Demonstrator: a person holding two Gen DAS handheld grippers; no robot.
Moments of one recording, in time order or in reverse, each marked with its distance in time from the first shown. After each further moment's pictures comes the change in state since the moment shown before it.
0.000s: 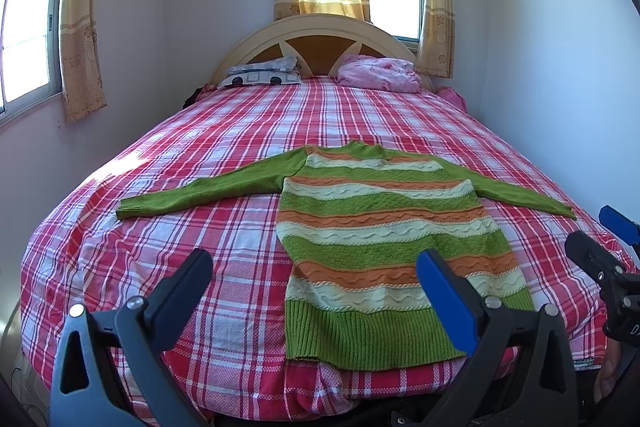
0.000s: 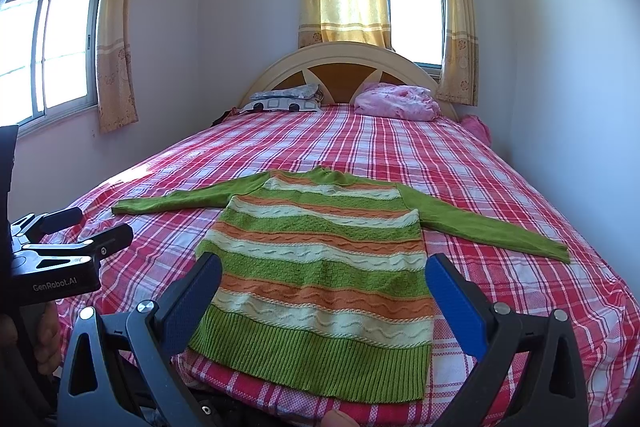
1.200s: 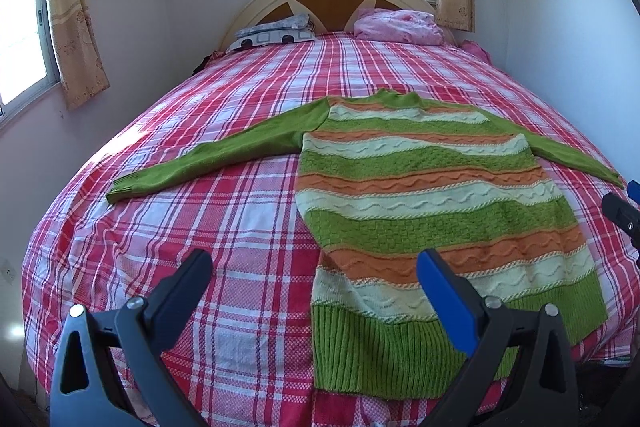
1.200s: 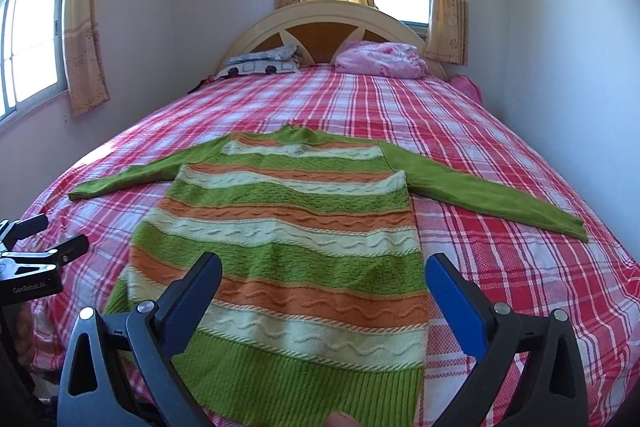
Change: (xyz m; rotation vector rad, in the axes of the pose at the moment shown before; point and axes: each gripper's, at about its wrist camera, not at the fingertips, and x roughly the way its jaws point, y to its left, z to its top) left arm 0.098 0.008 -0.010 0.051 0.163 0.089; right arm 0.110 -0.055 -0.015 0.047 0.155 -0.060
